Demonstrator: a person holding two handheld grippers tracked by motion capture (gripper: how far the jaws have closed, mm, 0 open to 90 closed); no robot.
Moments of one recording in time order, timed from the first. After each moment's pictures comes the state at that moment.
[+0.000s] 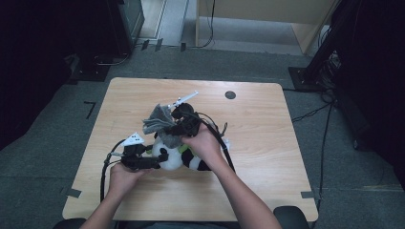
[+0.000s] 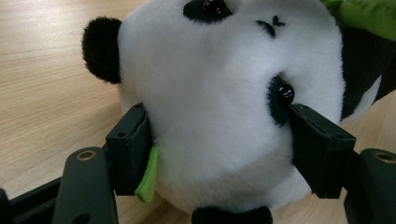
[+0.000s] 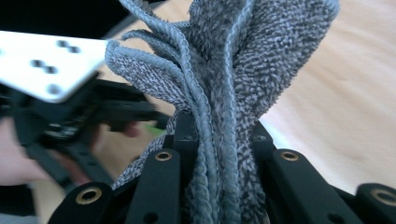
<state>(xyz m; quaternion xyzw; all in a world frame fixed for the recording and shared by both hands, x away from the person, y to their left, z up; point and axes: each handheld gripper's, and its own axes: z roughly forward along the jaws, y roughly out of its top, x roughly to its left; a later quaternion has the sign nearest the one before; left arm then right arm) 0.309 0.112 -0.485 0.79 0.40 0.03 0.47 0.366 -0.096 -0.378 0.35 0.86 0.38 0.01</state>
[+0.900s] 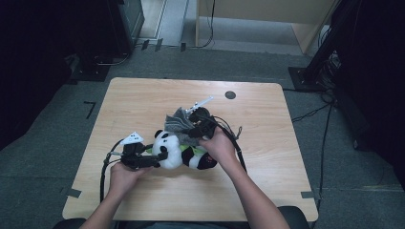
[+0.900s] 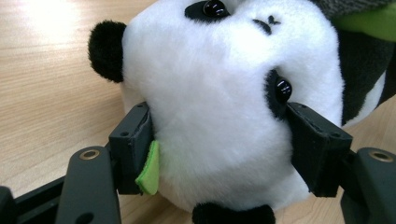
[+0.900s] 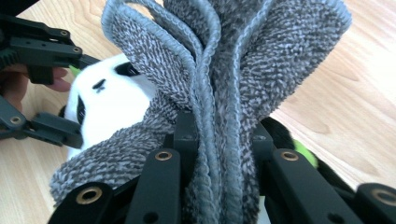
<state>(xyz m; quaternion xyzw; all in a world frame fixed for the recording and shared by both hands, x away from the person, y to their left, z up) 0.312 0.113 -0.488 0.78 0.41 0.02 0.47 0.375 -0.147 -0.406 0.37 0.87 0.33 0.05</state>
